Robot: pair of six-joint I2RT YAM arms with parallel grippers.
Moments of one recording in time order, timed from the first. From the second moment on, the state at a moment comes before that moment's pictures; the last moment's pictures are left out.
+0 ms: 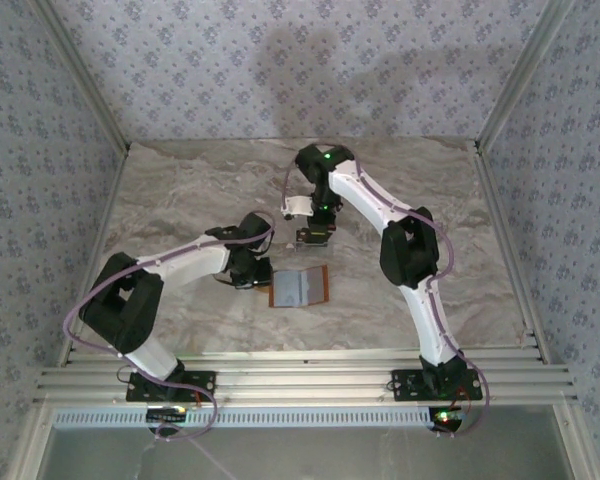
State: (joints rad) left arm -0.64 1.60 0.96 -0.67 0.14 -0.69; right arm 0.57 2.29 2.17 -1.38 -0.13 -1.01
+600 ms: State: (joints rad) left arm -0.63 1.59 0.95 -0.67 0.14 -0.69; right arm 0.56 2.31 2.18 -1.42 -0.08 -0.99
